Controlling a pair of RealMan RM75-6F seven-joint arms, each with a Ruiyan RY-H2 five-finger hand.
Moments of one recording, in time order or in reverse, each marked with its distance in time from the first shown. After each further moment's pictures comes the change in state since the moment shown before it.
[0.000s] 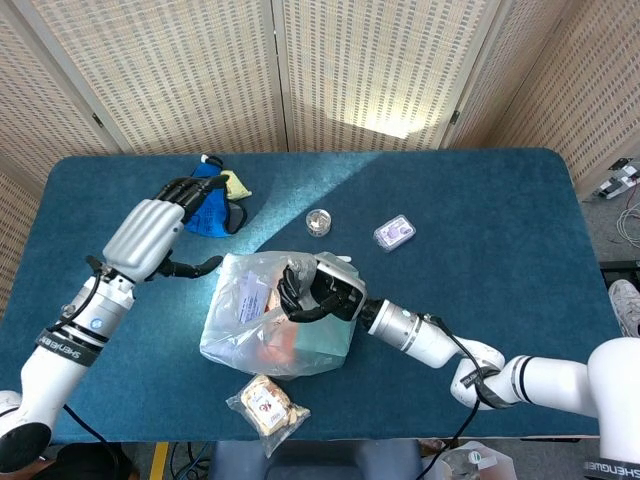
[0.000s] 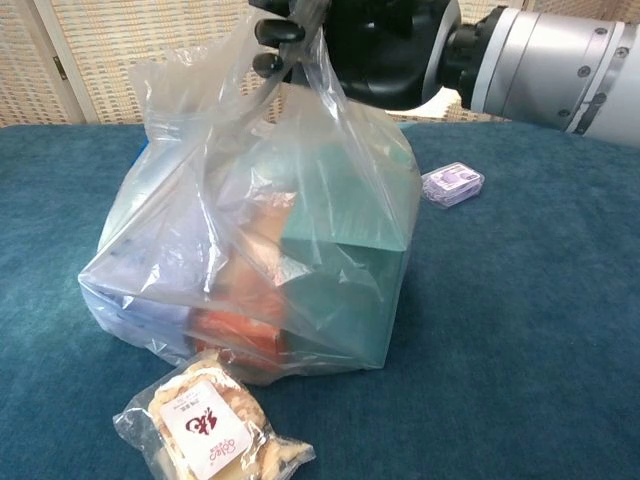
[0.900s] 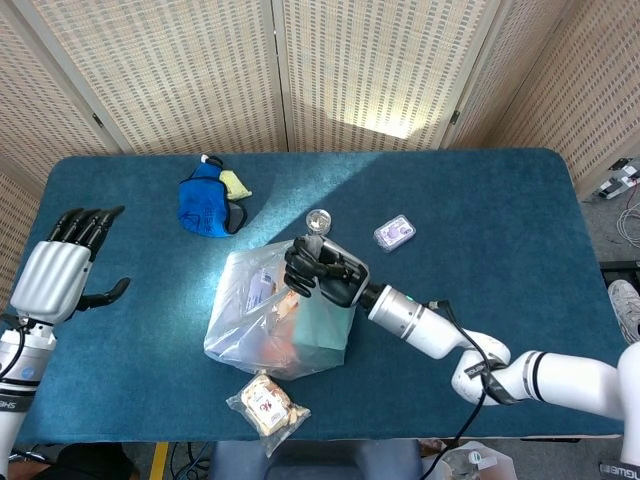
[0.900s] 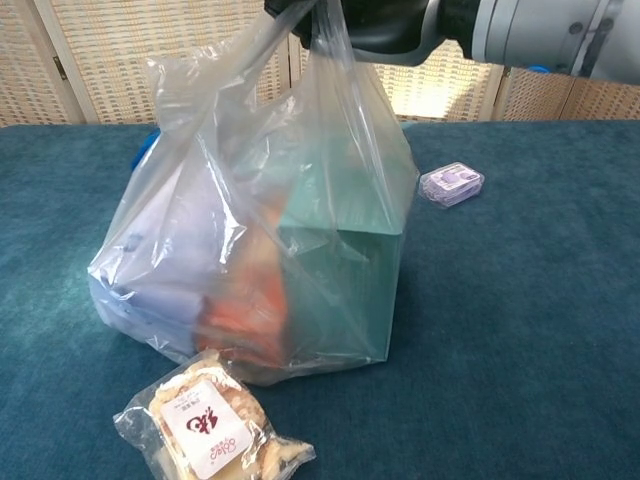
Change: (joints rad) left arm 0.324 -0.054 0.188 0.105 0.279 0.295 0.139; right arm 0.001 0.096 0.104 -0.107 0.106 -0.135 0.277
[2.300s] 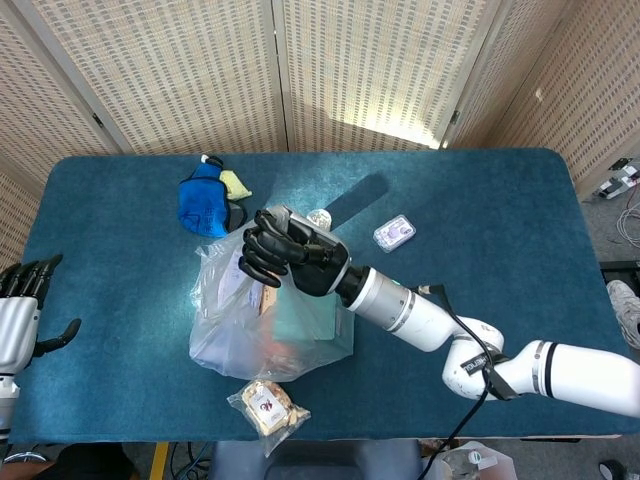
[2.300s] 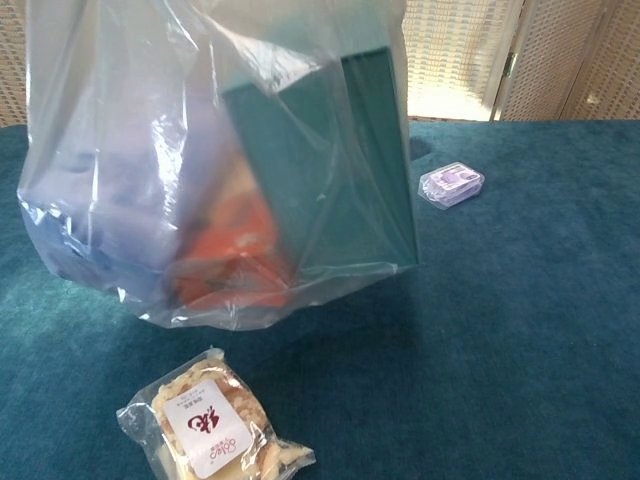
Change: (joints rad) left arm 0.254 -0.154 0.086 0.165 0.076 0.169 0.004; right arm 0.054 0.113 0.233 -0.147 -0.011 0.009 0.057
